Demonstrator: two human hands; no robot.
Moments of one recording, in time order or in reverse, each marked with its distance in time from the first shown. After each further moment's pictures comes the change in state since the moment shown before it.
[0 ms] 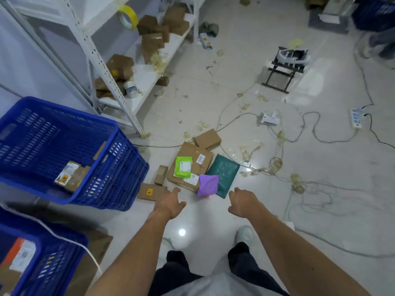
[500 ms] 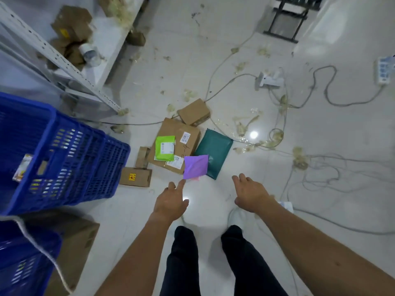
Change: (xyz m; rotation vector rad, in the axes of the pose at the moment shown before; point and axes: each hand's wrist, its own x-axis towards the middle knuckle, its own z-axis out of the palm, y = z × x) left_hand 0.098 0.120 0.091 0.215 -0.026 0.062; right_hand 0.088 0.156 0.071 0.107 -0.039 -0.033
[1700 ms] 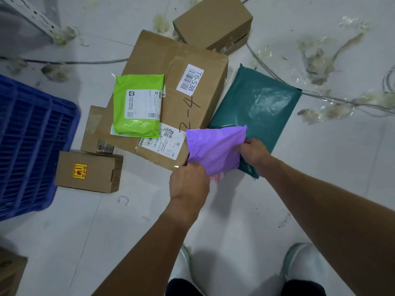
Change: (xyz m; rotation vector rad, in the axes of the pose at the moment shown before) left_hand 0.411 -0.085 0.283 0.350 0.171 -0.065; right_hand 0.515 -0.002 0.317 1.197 0.061 0.476
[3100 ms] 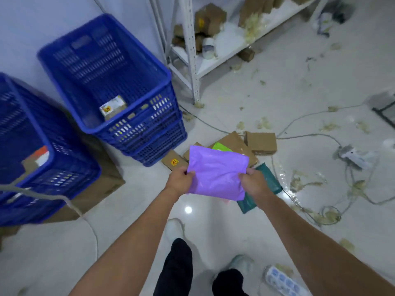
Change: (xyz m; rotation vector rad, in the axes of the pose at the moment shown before) left_hand -0.344 -0.180 -0.318 -1.541 0.156 -0.634; right_hand -0.513 -0.262 -0.116 -0.256 -0.237 -0.362
